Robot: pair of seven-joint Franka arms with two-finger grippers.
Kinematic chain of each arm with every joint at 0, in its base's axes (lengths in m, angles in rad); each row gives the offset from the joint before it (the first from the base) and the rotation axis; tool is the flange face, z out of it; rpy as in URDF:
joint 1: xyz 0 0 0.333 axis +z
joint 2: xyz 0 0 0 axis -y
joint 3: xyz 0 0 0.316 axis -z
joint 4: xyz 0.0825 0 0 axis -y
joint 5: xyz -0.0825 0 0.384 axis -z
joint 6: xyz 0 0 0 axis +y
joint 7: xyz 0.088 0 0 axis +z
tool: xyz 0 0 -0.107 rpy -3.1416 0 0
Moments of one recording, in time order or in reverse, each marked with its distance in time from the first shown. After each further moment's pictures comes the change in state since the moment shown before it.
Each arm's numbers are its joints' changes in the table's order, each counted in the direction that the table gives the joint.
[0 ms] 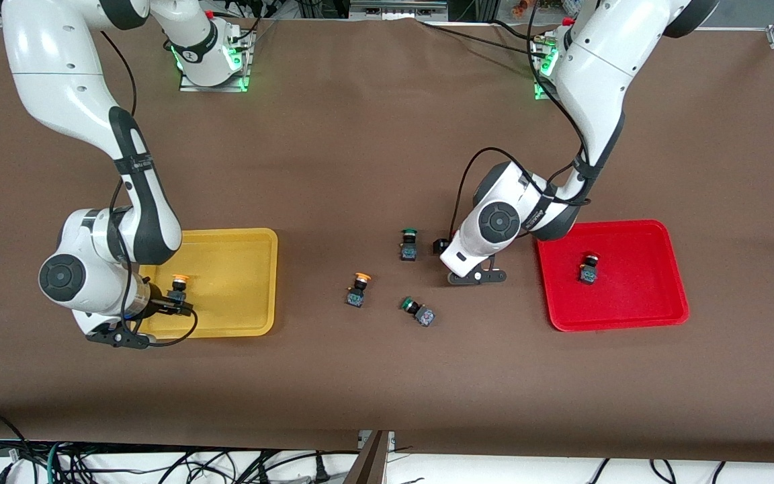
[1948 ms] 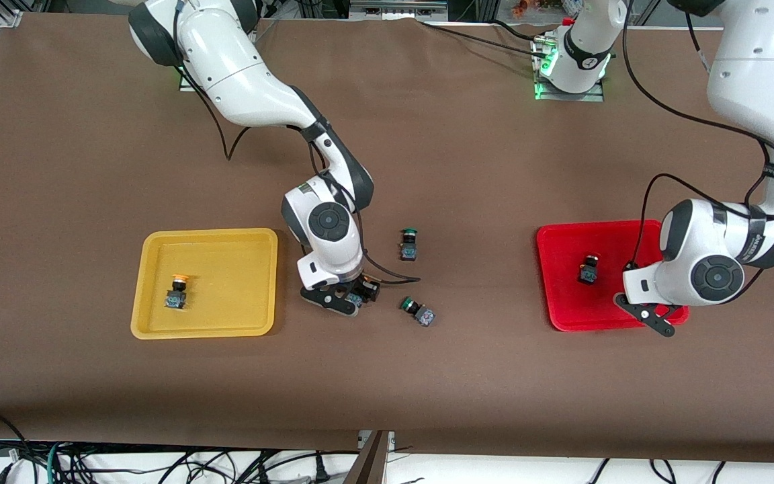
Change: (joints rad) left arm 0.513 0.030 -0.035 0.094 -0.335 0.207 -1.079; right arm 0.525 -0.260 0.004 0.272 0.052 -0.158 -0.811
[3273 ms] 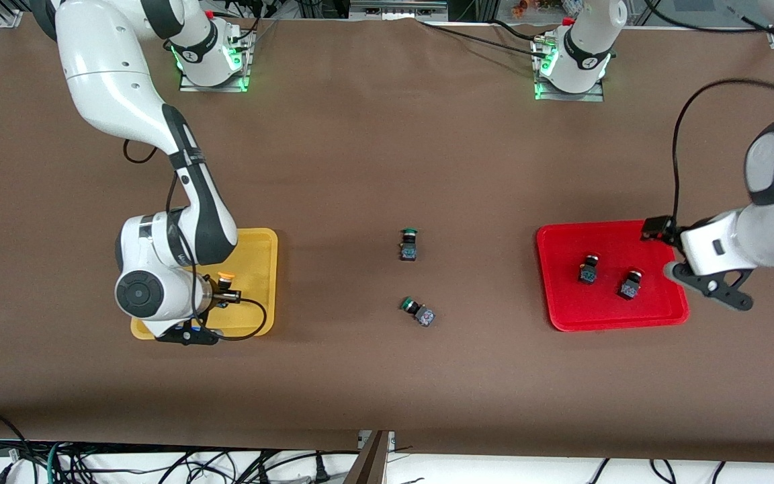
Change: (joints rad) left arm 0.008 0.286 0.133 0.280 0.286 0.606 0.192; right arm -0.375 0.161 0.007 -0.122 -0.073 0.388 0.742
